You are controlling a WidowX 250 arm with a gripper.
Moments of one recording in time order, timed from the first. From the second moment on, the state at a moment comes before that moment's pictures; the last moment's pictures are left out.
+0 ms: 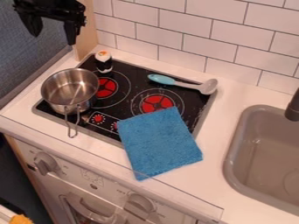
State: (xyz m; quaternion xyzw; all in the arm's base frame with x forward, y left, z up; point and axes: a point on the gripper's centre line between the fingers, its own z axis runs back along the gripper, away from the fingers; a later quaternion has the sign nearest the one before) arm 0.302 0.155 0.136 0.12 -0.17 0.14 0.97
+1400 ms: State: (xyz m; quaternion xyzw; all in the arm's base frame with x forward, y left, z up) arm 0.275 -0.038 0.044 0.06 -0.12 0.06 0.99
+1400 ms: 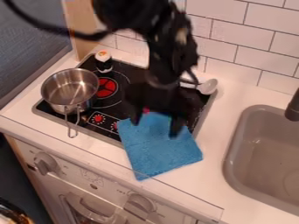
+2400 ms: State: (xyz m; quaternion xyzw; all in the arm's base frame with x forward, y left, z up) arm 0.283 -0.023 0.010 -0.01 -0.13 0.11 0.98
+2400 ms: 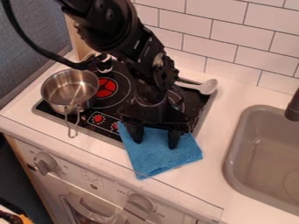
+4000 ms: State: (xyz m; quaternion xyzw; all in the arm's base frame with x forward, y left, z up) arm 0.337 0.097 0.016 0.05 -0.16 0.15 0.98
